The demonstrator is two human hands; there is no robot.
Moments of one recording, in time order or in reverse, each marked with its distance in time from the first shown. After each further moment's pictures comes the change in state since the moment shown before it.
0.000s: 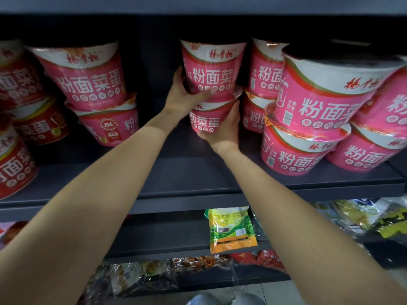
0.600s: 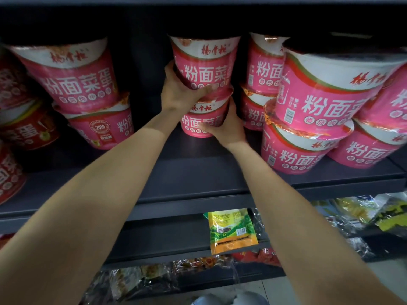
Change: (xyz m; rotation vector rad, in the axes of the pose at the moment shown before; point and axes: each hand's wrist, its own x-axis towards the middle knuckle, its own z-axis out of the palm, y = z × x) left_hand 0.020 -0.009 0.010 0.174 0.166 0.048; right_hand 0.021 0.014 -0.014 0.112 -0.138 -0.017
